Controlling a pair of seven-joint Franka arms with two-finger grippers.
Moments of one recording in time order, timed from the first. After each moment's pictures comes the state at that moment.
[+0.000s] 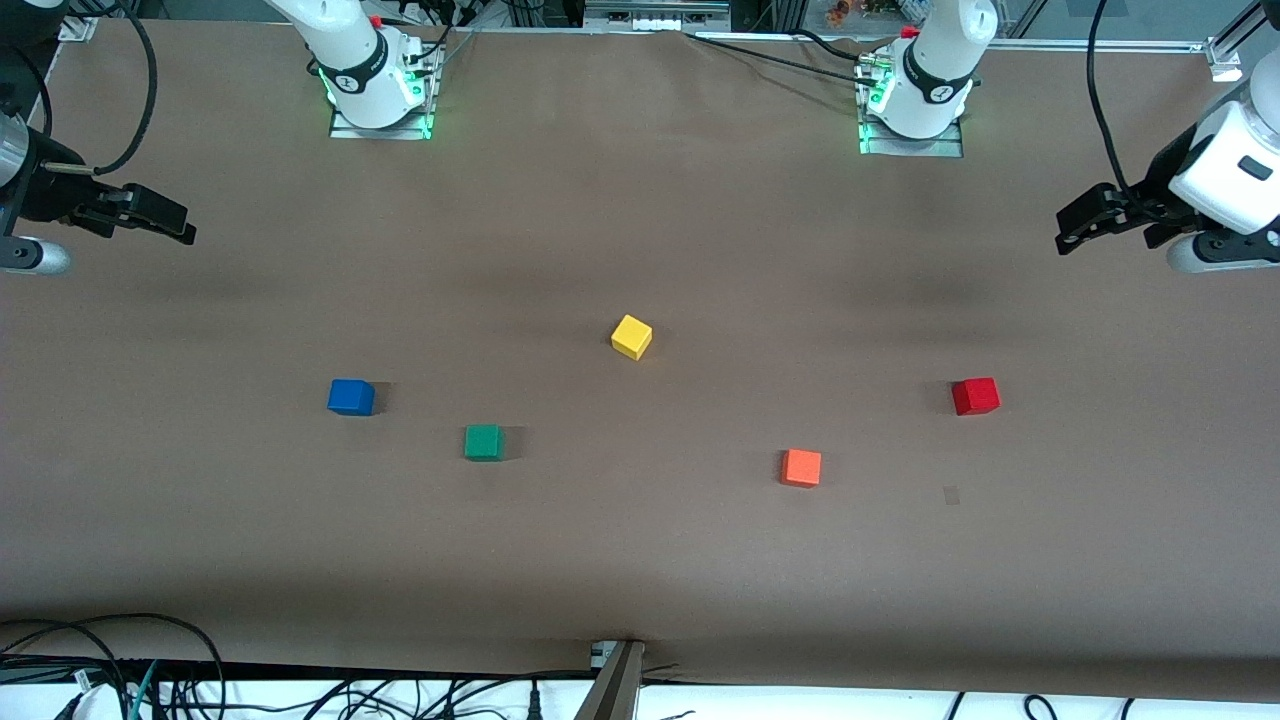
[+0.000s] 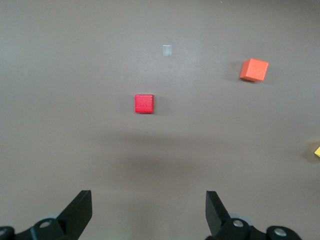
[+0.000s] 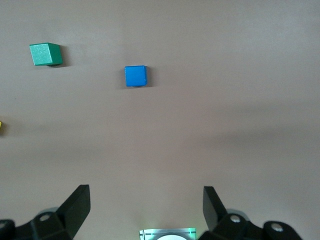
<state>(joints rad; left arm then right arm) -0.05 0.00 0.00 -1.60 0.02 1.54 -0.17 0.08 0.01 -0.09 -1.64 0.02 1.53 0.07</state>
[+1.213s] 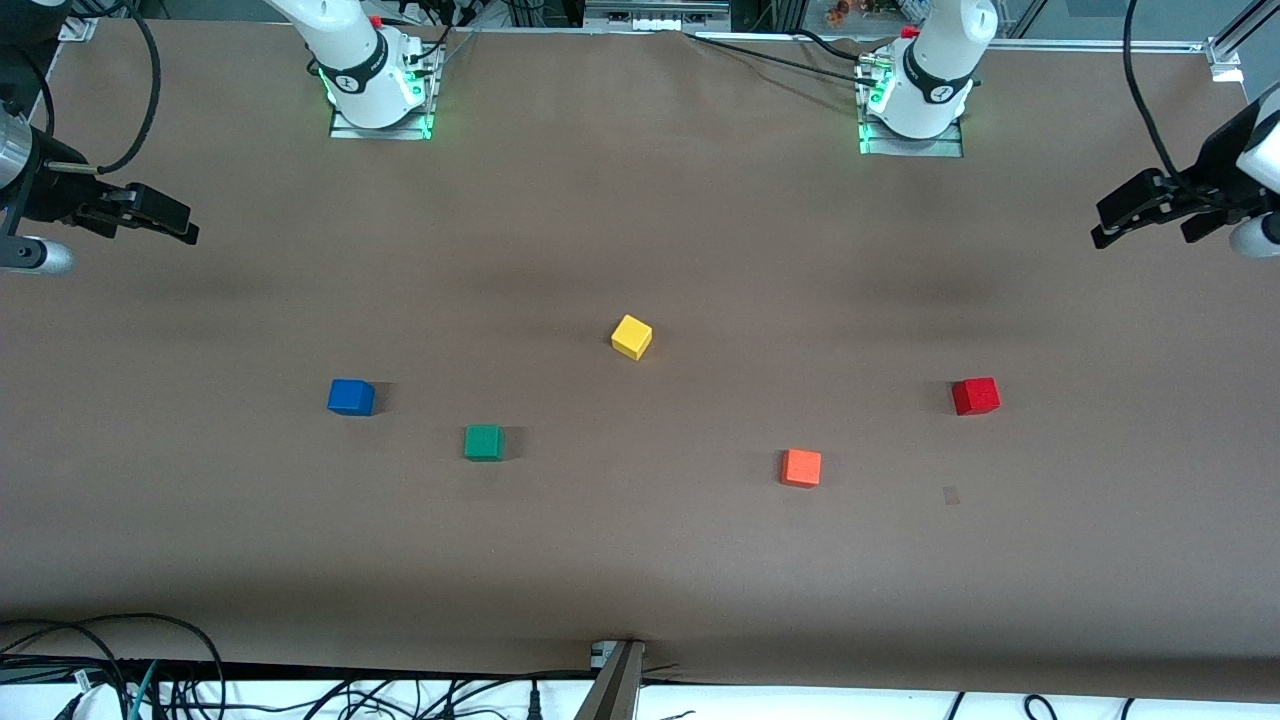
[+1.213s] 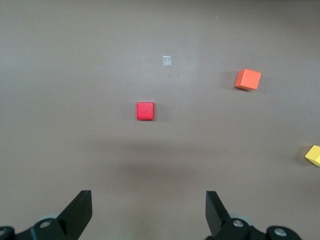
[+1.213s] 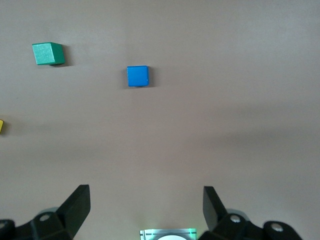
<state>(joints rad) -0.01 -0.01 0.00 -1.54 -0.01 1.52 -0.10 0.08 0.01 -0.09 -1.64 0.02 1.53 0.07</state>
